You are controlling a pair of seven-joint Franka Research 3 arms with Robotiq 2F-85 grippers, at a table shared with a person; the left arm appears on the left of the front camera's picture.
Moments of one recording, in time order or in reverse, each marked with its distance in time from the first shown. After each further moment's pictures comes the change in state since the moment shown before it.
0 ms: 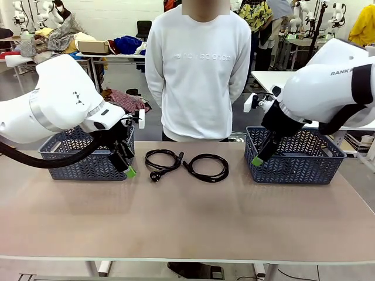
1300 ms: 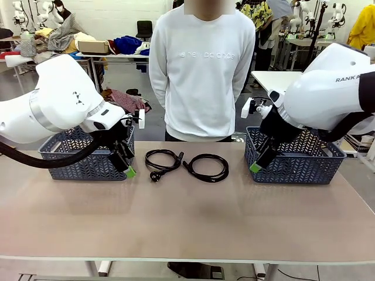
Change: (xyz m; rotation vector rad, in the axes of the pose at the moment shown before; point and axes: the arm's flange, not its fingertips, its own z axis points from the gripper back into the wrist) left arm 0.000 0.000 0.000 0.000 0.000 0.000; right arm -0.002 0.020 -0.003 0.017 -0.006 0.039
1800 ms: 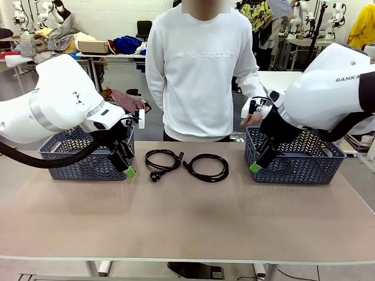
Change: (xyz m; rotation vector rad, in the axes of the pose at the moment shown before) left arm 0.000 0.000 0.000 0.000 0.000 0.000; right arm 0.000 0.000 0.000 0.000 0.000 0.000
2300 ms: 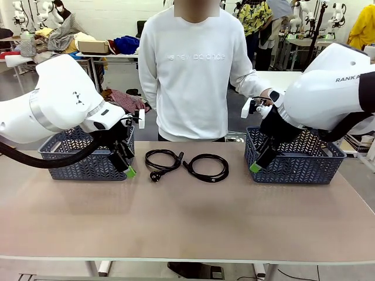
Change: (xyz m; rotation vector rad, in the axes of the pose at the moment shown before) left arm 0.000 0.000 0.000 0.000 0.000 0.000; right arm 0.000 0.000 0.000 0.000 0.000 0.000
